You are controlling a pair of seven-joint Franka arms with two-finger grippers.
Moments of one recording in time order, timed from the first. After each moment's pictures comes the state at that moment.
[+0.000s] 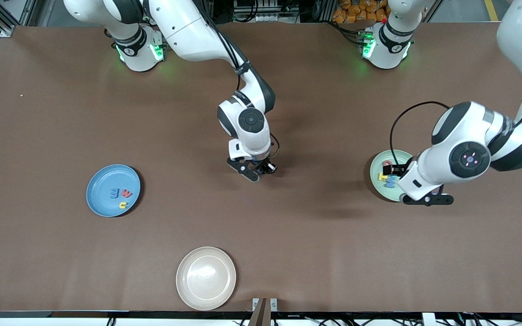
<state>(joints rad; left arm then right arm) 0.63 0.63 -1.06 -1.63 0.60 1.67 -0.53 0.96 0.85 -0.22 -1.46 0.24 2.38 1.31</state>
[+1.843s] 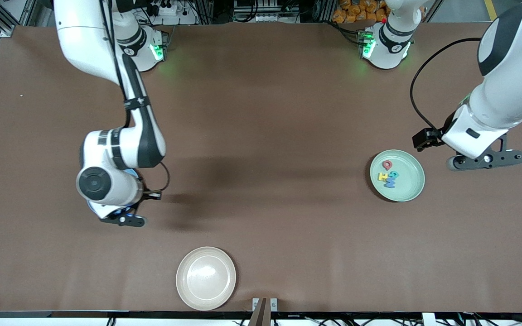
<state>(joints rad) 0.31 0.20 -0.59 -1.49 0.20 1.58 -0.36 0.58 0.67 -0.50 -1.51 0.23 1.92 0.14</state>
